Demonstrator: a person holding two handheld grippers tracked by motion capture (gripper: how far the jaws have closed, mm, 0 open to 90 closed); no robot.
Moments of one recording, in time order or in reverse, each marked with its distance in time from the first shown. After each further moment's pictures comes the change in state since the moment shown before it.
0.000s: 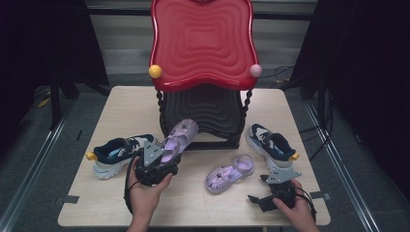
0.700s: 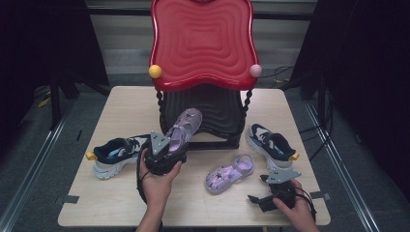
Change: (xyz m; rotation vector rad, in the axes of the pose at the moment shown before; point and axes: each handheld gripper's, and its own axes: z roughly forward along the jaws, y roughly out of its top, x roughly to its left) left arm -0.009 0.018 0.025 -0.064 0.030 -0.095; right arm 0.000 0.000 0.000 0.000 0.000 0.000
